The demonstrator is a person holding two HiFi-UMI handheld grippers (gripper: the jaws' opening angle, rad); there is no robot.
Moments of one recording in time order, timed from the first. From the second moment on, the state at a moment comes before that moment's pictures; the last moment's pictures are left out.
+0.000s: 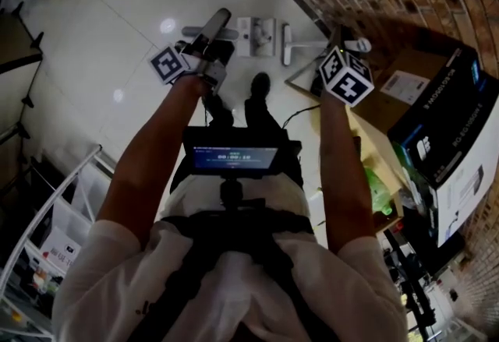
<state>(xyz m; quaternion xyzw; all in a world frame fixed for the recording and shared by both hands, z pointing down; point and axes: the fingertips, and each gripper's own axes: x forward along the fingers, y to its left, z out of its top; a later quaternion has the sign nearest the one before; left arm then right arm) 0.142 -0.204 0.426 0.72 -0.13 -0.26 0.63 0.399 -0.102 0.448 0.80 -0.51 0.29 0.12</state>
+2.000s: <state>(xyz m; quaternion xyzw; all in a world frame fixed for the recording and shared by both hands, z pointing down) 0.083 -0.243 0.450 0.78 -0.16 -0.15 0.58 0.108 -0.176 0.509 0.38 -0.82 0.33 0.29</state>
